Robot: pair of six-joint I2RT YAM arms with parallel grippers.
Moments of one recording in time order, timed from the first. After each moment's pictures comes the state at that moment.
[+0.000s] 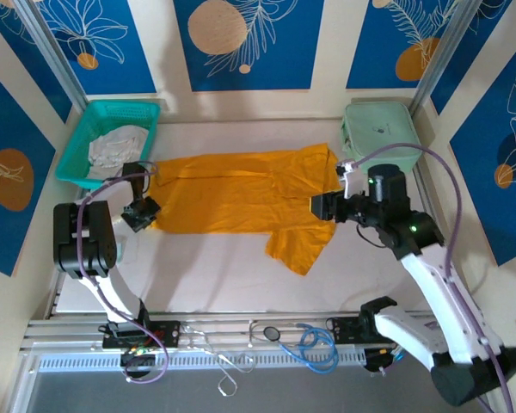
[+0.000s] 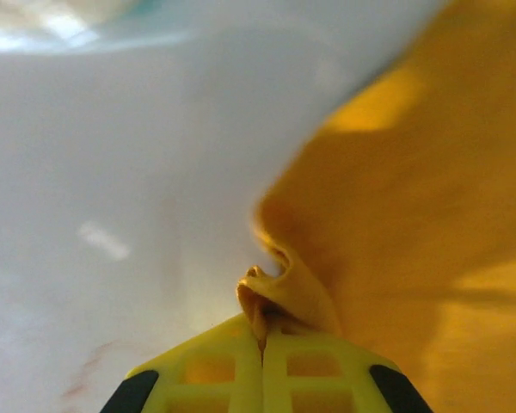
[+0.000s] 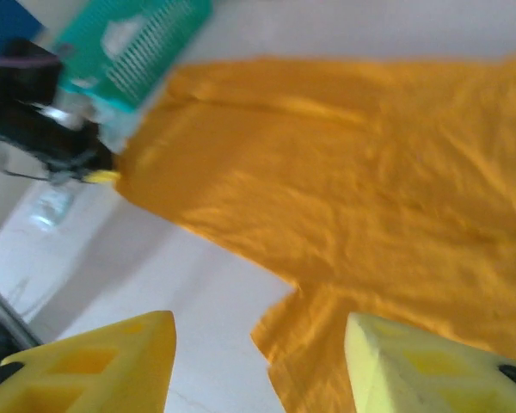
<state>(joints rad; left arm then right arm) 0.06 1.77 1.08 -0.68 -0.01 -0.67 0.33 0.87 1.05 -0.74 -0.40 0.17</state>
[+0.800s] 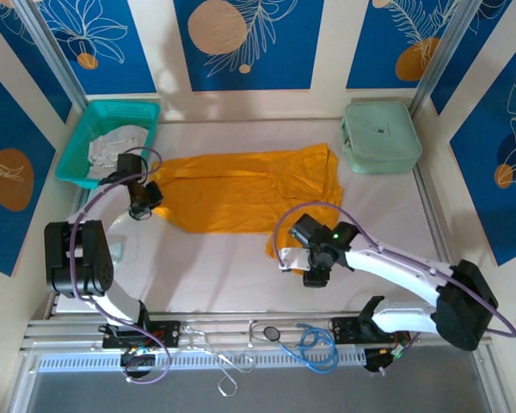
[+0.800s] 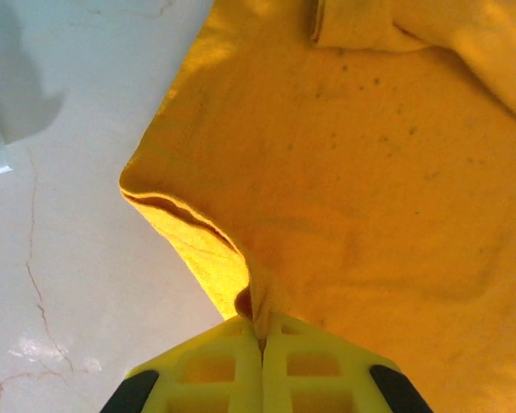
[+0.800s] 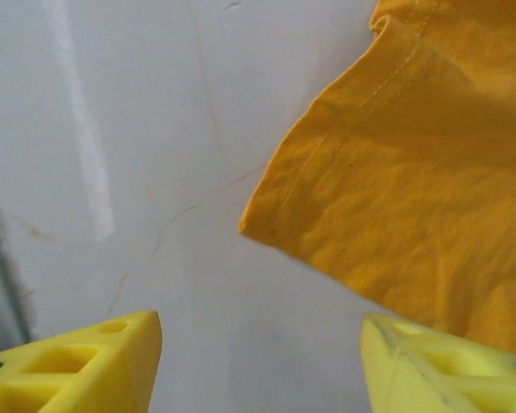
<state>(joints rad) 0.04 1.60 1.05 -0.57 0.08 -0.53 0.82 1.22 0.77 -0.94 0.03 -0.71</state>
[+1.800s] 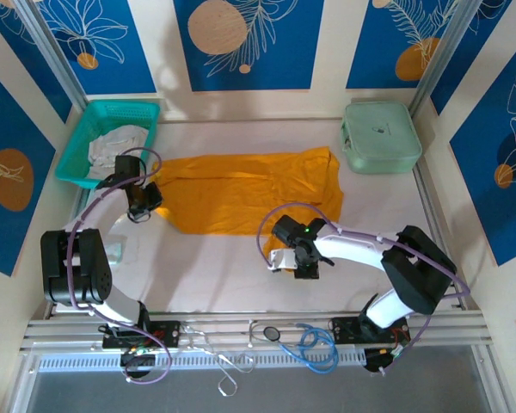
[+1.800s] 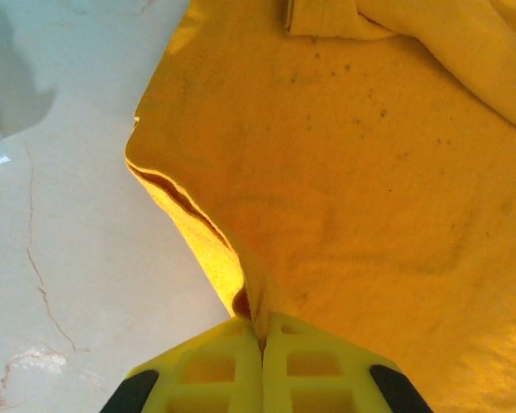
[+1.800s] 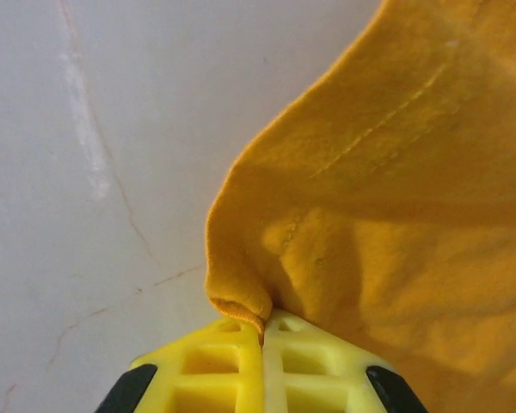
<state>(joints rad) 0.04 1.55 1.02 -0.57 0.11 -0.49 0.83 1.51 0.80 -0.80 0.10 -0.74</state>
